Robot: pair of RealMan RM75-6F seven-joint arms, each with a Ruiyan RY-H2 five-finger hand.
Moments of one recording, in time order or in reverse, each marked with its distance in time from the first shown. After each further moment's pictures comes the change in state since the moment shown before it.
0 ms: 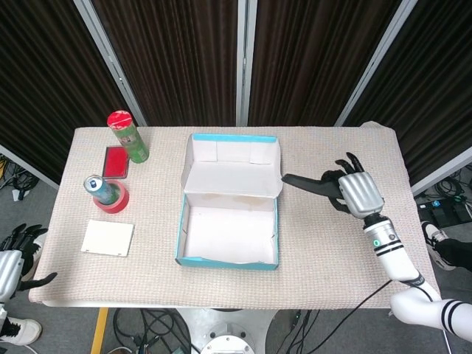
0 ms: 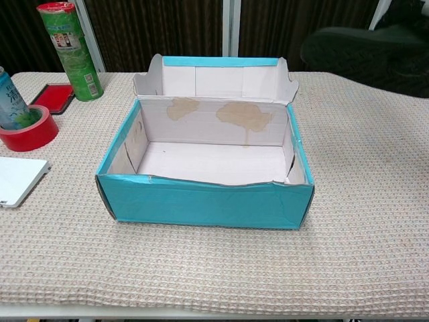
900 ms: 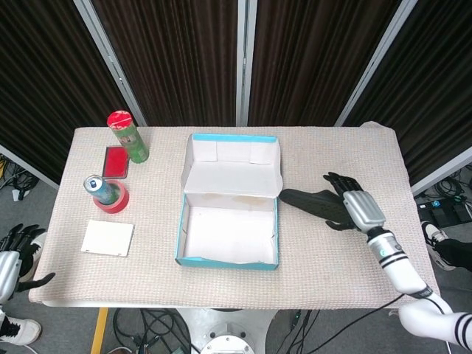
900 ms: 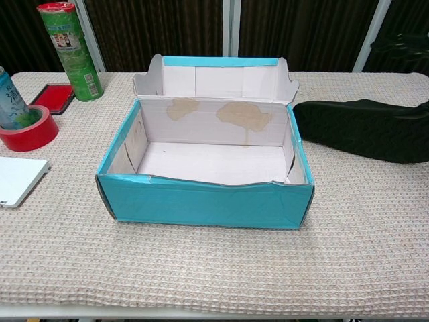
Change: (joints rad) left arm 0.011 0.003 -0.002 -0.013 -0.004 0.025 0.033; right arm -0.111 0.070 0.019 -0.100 -0.068 -0.086 0.205
